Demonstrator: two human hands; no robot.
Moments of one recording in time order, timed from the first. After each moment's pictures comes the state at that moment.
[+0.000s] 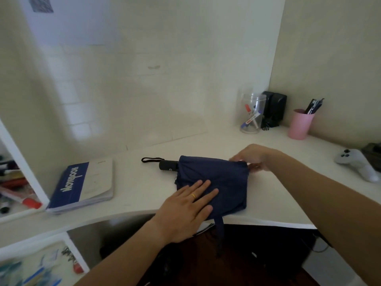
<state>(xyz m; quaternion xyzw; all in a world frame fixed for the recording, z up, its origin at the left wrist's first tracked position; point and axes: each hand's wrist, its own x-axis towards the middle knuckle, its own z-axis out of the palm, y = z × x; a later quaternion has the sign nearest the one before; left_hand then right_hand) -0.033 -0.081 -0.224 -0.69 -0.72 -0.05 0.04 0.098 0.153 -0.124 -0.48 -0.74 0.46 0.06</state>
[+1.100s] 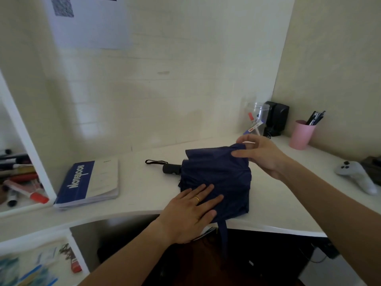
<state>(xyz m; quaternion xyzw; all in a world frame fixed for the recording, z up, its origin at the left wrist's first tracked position) -0.035 -0.084 -0.224 -0.70 -0.71 -0.07 0.05 0.121 0.114 -0.094 -0.26 -0.73 0.57 0.26</state>
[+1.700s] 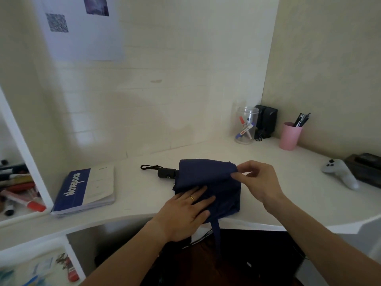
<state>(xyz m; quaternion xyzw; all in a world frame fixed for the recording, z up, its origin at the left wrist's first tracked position) -0.034 -0.081 -0.219 -0.70 -0.71 -0.06 0.06 0.153 0.071 -0.147 -0.37 -0.74 0.39 0.40</state>
